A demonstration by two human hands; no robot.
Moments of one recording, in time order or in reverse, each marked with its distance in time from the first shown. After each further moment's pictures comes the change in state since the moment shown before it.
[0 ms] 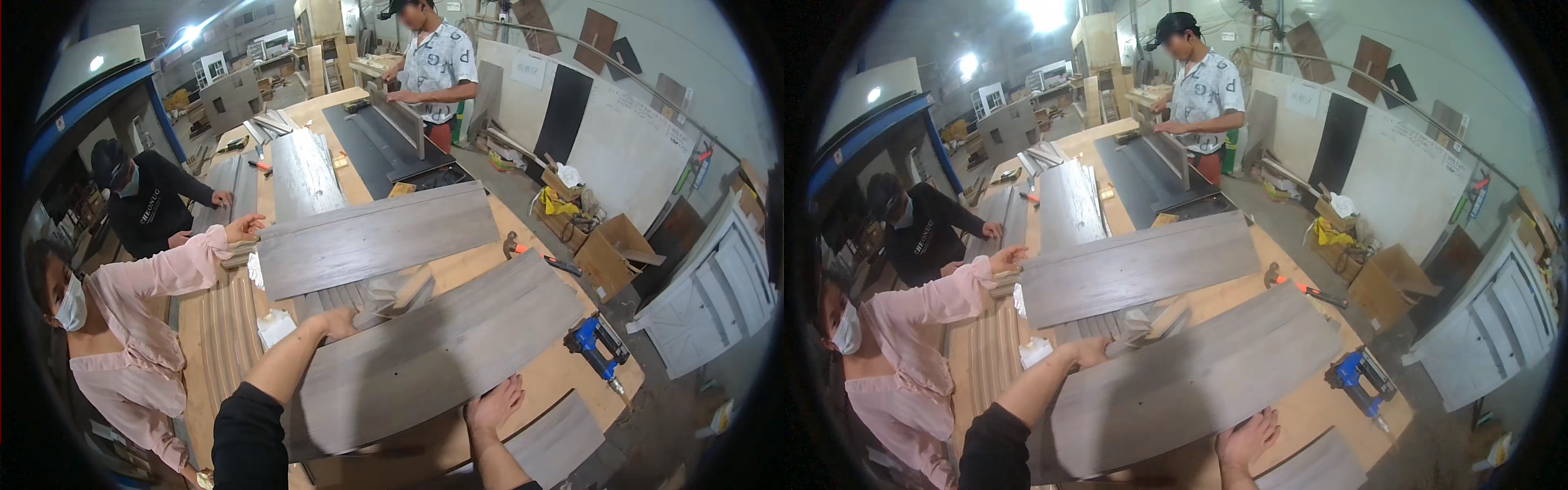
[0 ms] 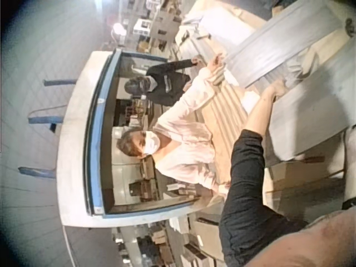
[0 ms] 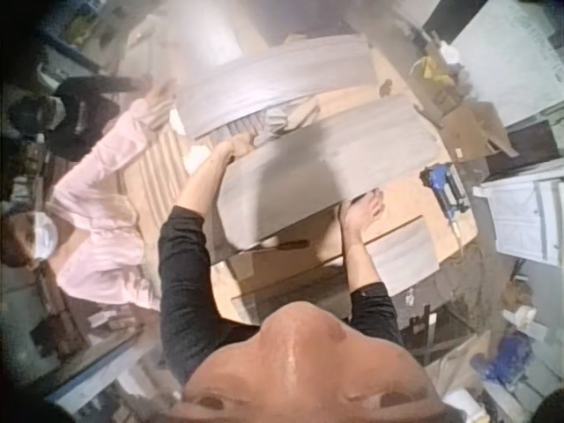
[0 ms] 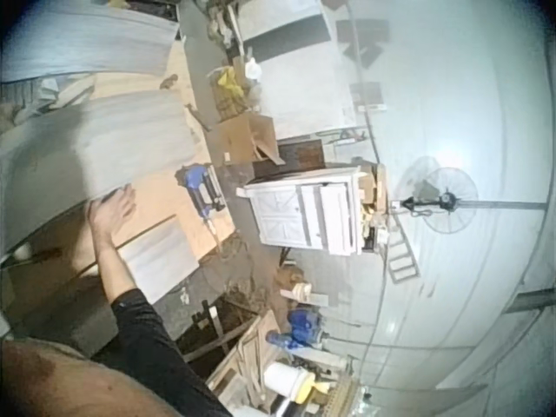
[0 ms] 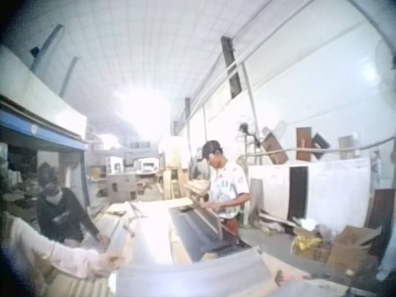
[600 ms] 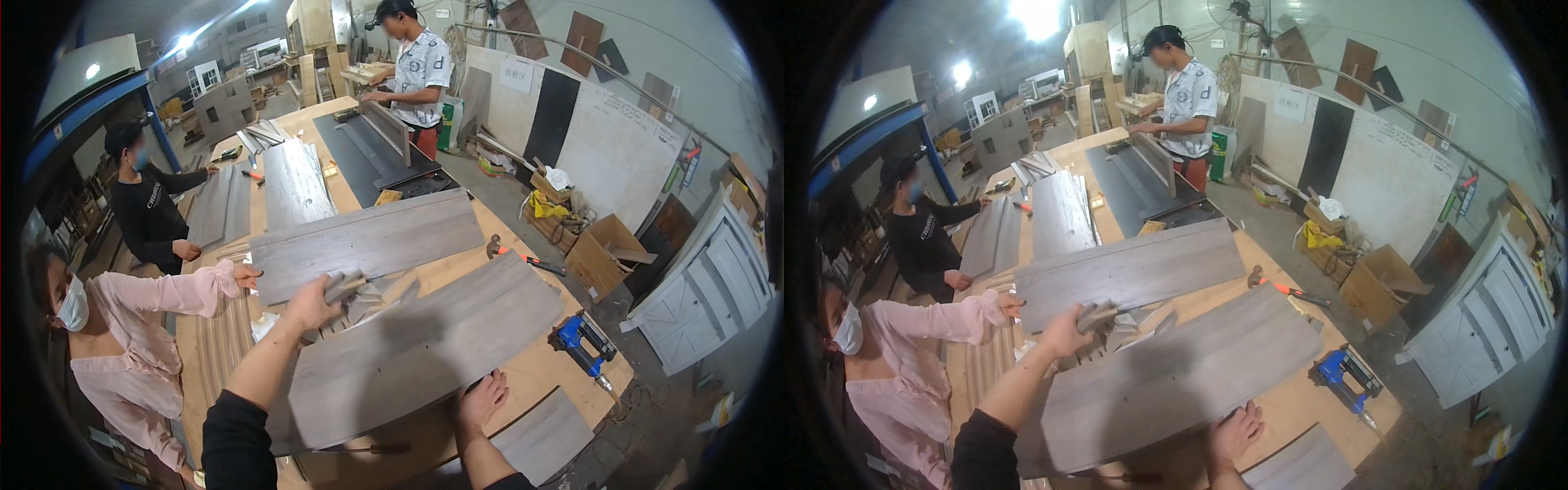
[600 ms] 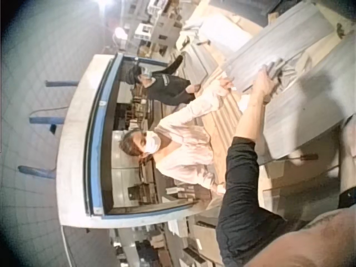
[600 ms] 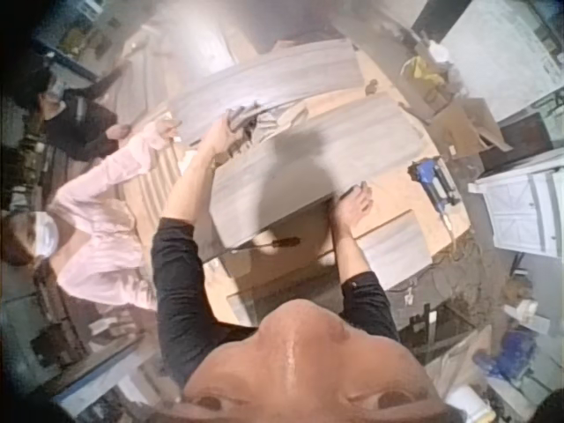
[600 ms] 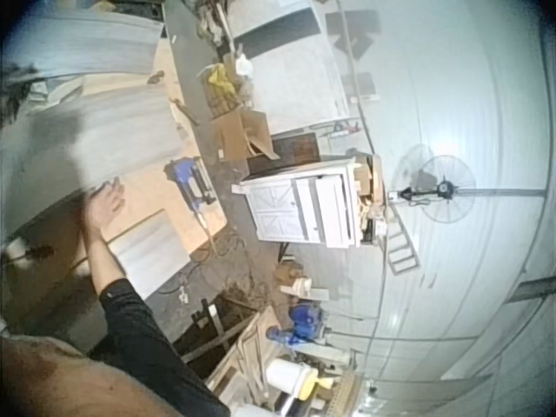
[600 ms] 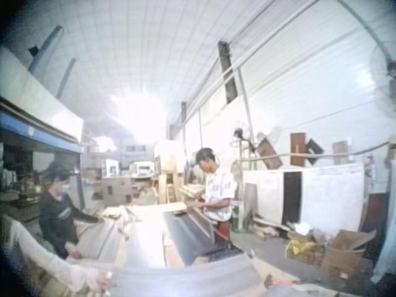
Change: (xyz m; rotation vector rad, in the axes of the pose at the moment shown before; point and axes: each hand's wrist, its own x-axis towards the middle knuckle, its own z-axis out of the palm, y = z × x) left_hand -0.057 0.066 -0.041 0.121 0.559 -0.039; right_hand 0.002 0.005 0.009 -0.023 0.010 -0.017
